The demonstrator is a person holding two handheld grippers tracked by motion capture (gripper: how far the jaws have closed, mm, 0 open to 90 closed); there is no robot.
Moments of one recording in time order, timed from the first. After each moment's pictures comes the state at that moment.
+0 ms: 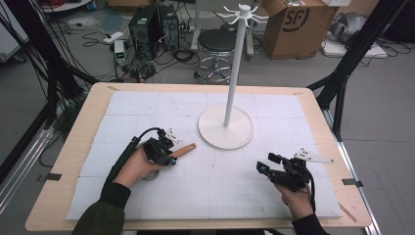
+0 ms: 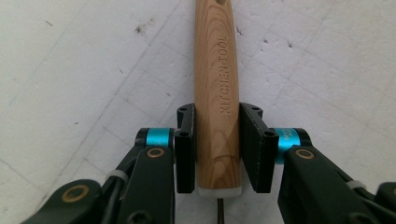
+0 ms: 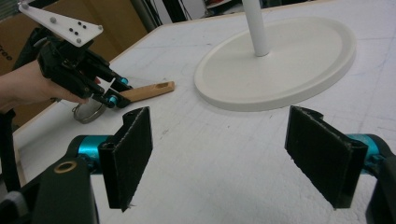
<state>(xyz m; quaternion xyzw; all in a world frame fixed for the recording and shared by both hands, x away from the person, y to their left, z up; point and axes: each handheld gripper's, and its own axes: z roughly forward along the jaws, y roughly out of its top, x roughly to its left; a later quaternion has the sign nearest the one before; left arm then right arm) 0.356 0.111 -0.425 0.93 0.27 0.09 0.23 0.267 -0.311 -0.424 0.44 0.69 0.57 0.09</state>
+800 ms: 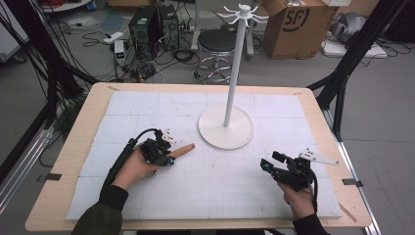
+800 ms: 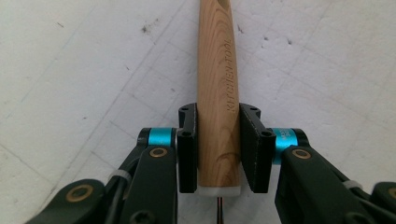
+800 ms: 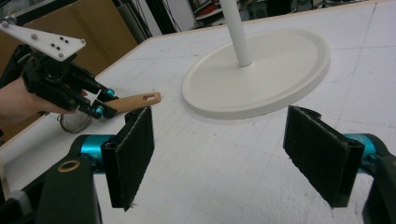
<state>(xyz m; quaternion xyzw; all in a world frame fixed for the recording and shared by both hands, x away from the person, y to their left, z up) 0.353 0.117 -0.425 0.93 0.26 0.10 0.24 0.266 -0.319 -0.423 0.46 0.67 0.58 0.11</state>
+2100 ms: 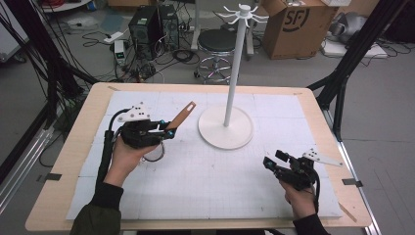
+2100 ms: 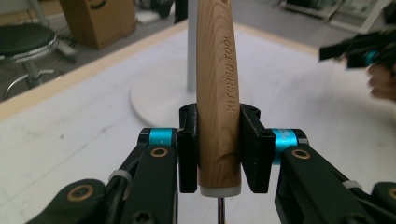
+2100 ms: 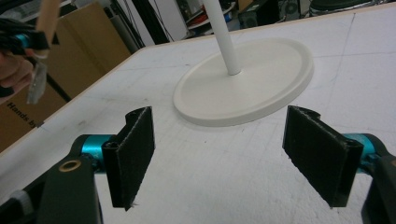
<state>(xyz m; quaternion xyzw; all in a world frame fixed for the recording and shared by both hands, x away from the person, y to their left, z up) 0.333 0.151 -0.332 0.77 0.26 0.13 0.56 0.265 -0.325 -0.422 0.47 0.65 0.58 0.12</state>
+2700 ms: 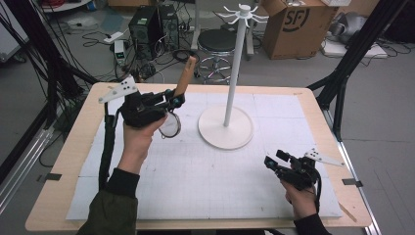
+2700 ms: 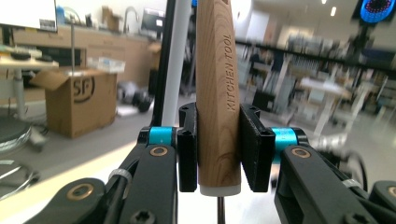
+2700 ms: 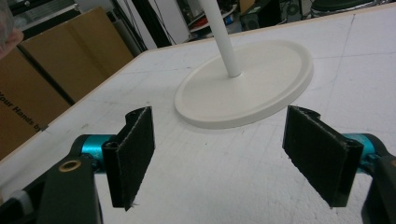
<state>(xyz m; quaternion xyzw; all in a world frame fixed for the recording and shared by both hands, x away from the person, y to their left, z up) 0.344 0.133 -0.270 0.63 0.24 0.12 0.73 0.265 -0.328 -0.422 0.47 0.65 0.59 0.12</state>
